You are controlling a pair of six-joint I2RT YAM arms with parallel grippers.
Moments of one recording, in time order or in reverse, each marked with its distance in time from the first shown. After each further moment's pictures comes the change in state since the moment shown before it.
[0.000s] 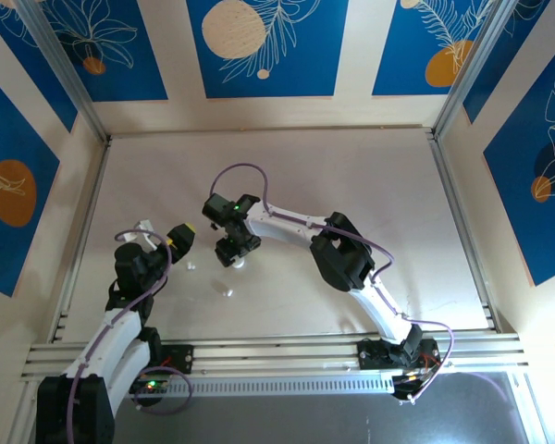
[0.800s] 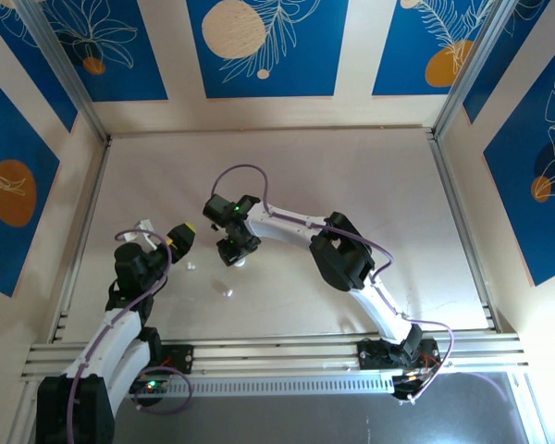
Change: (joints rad) left arm 0.000 0.000 0.000 0.020 0.018 0.000; right arm -0.005 -0.036 -0.055 0.034 -0.034 0.034
